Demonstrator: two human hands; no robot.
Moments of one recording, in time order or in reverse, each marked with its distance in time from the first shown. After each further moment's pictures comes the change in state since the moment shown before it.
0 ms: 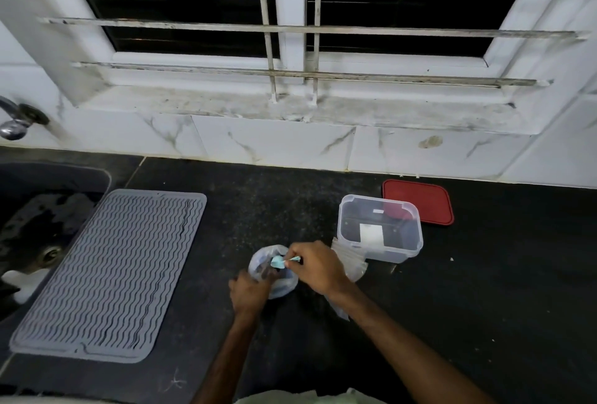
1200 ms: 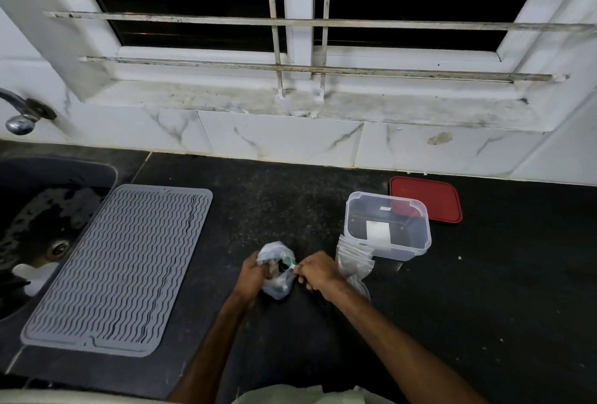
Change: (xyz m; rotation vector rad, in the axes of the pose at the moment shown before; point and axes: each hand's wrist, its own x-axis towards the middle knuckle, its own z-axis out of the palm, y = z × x) left_hand 0.028 0.006 -0.011 -0.321 -0.225 0.149; right_hand 0.013 0.016 0.045 0.392 -0.170 0.597
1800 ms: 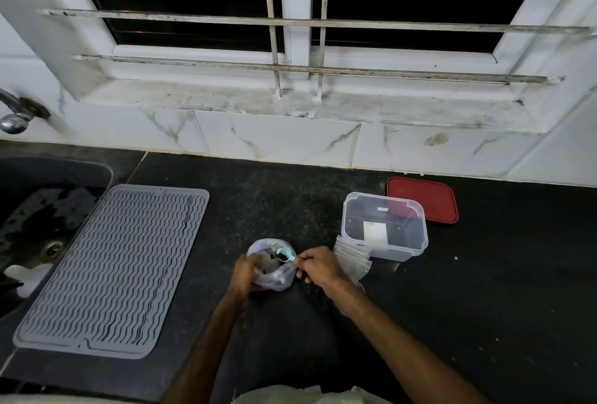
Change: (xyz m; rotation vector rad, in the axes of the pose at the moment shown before) left_hand -0.003 0.010 -0.008 -0.164 0.021 -0.153; right_hand -0.010 -0.006 -0.015 0.129 0.005 -0.102
